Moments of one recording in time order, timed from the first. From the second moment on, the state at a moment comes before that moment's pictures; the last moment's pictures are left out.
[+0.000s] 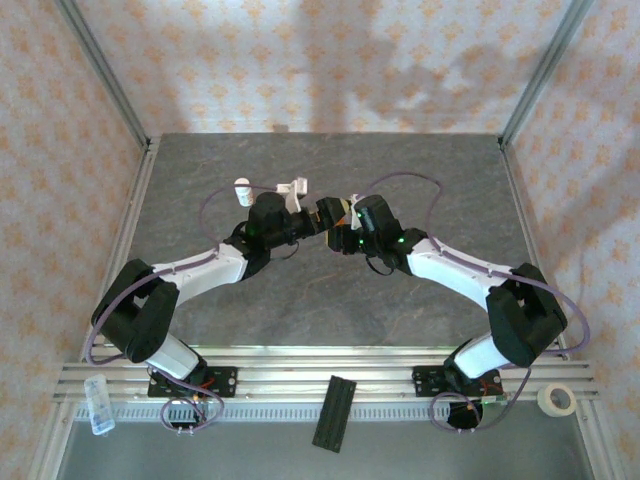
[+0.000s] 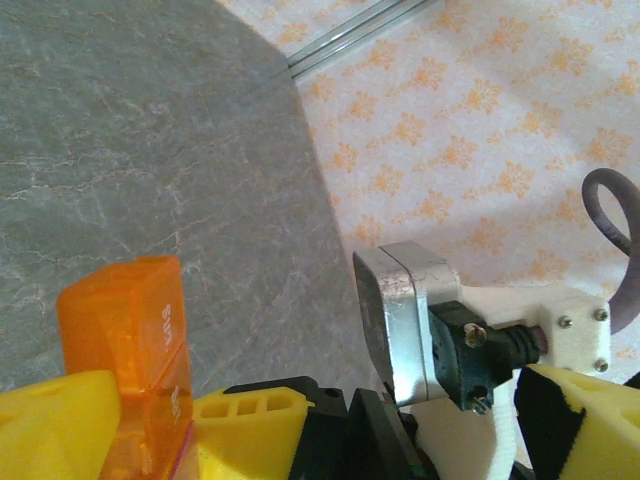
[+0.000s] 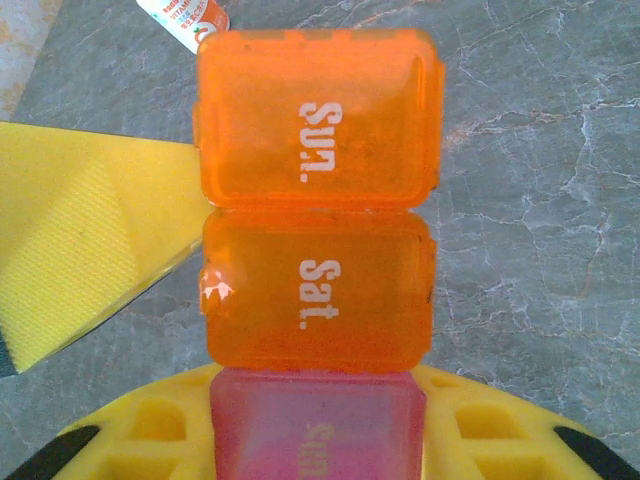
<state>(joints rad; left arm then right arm) -0.56 1.53 0.85 0.46 0.36 -0.99 0.66 1.48 0.94 -0.17 -0.15 0.51</state>
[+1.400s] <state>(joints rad) -0.52 1.32 0.77 0.24 0.08 -0.88 0.66 1.64 0.97 -0.28 -0.09 0.34</state>
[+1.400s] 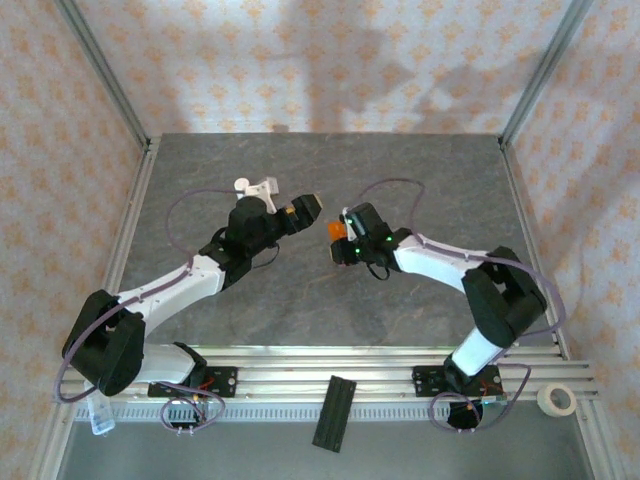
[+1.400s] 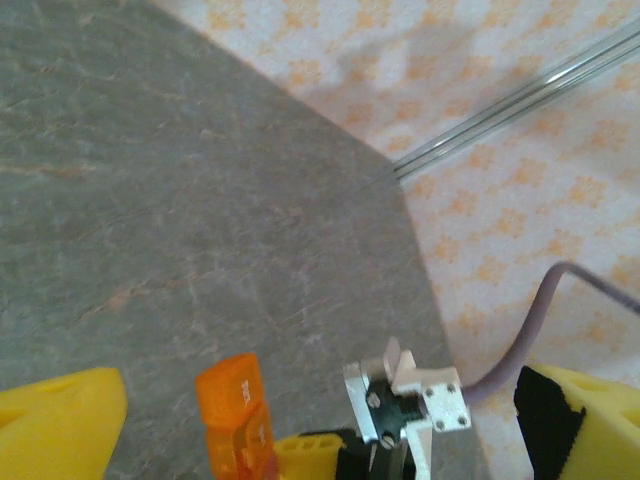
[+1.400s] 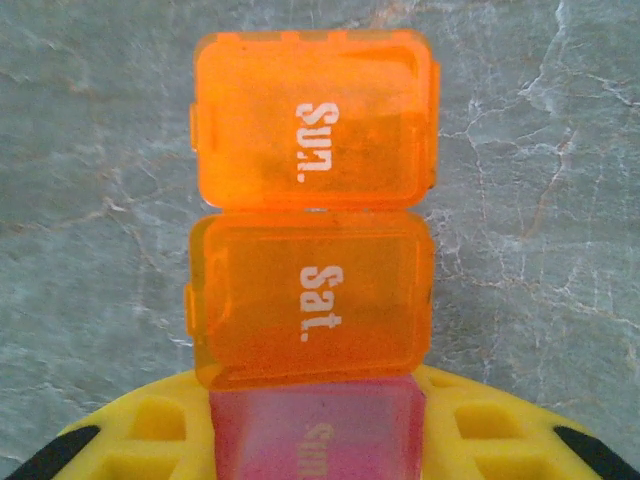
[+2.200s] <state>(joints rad) -0.52 1.32 0.75 0.23 0.07 -0.87 0.66 1.83 1.11 -0.48 -0.04 0.12</state>
